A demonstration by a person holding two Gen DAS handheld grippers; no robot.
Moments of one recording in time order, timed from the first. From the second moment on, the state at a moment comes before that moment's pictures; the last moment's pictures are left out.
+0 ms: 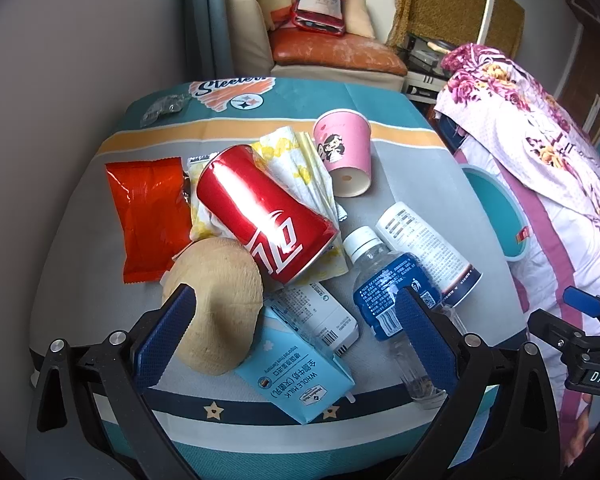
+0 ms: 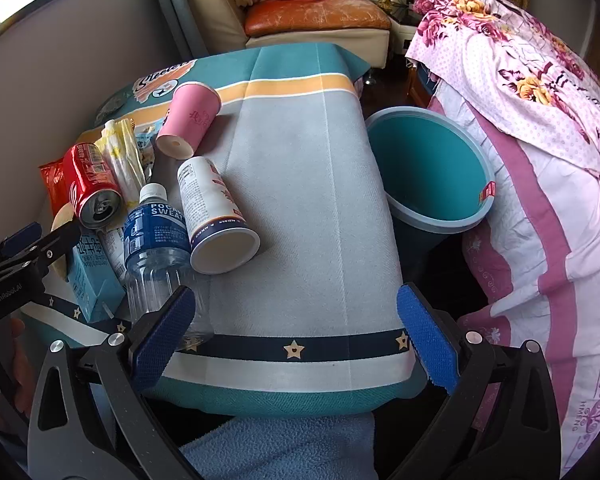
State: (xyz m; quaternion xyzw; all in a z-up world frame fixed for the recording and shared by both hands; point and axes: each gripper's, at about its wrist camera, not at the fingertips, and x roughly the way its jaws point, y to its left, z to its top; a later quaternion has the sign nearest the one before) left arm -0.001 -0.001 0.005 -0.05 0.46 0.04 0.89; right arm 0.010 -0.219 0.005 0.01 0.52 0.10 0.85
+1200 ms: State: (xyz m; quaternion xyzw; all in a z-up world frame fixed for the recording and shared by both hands) left arm 0.003 0.000 -0.005 -0.05 0.47 0.04 0.88; right arm 0.018 -0.209 0.010 0.01 0.53 0.11 0.84
